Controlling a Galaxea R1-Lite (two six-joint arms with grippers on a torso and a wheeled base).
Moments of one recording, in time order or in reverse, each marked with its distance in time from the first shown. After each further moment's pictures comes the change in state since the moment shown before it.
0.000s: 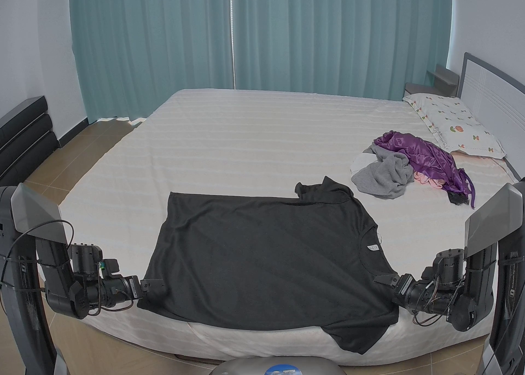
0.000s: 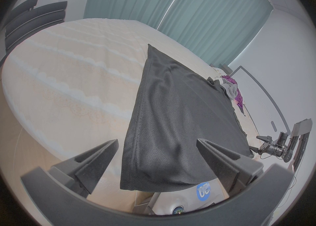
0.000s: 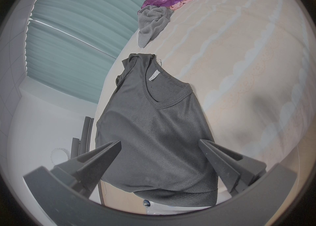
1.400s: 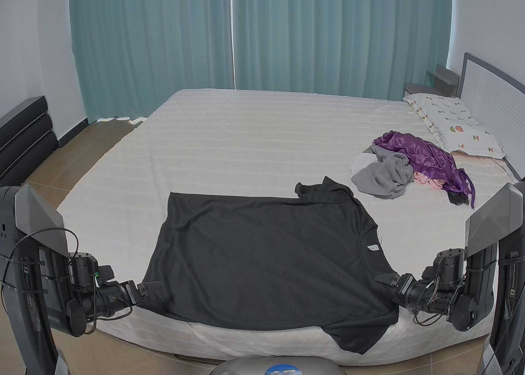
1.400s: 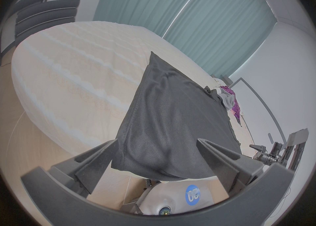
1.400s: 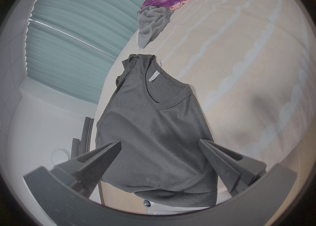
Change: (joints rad) left arm -0.042 0.003 0.205 -0.296 0.056 -0.149; right arm -0.004 -0.001 0.000 0.000 0.001 0.002
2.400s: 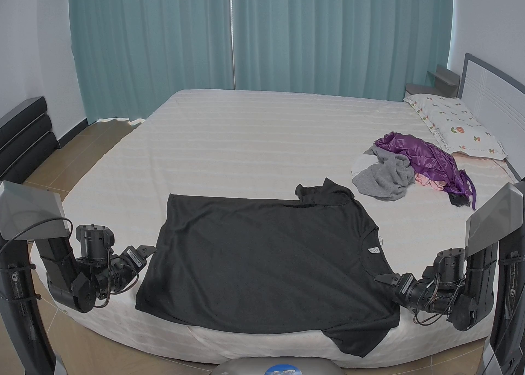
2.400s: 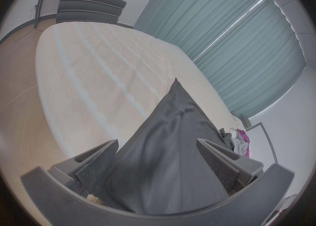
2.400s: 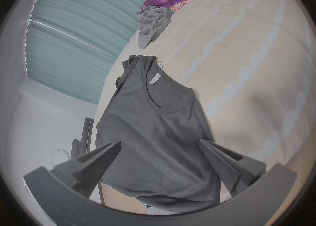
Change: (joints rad) left arm -0.110 -0.154 -0.261 0.366 0.341 -0.420; right arm -0.004 0.000 -0.001 0.000 0.000 0.000
